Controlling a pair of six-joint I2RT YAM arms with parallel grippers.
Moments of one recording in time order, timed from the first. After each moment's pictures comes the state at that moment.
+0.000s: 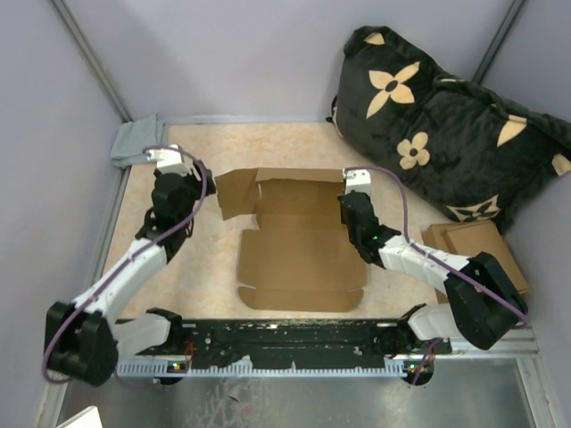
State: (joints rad) left arm -0.34 1.06 0.68 0.24 -0.37 -0.24; right arm 0.62 1.33 0.62 0.28 0.57 0.15
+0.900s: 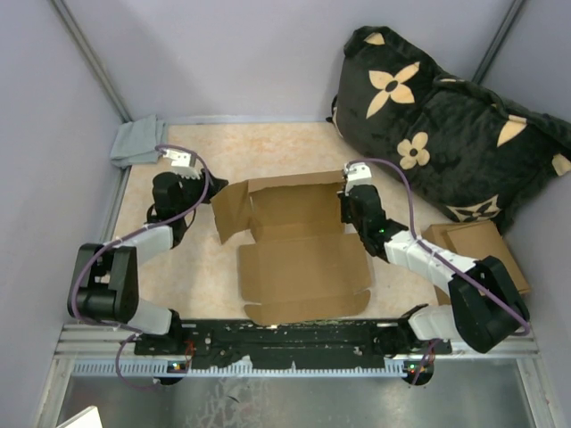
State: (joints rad) left arm -0.11 1.49 0.64 0.64 0.28 -0.23; right arm 0.53 1.29 0.65 0.18 0.30 0.15
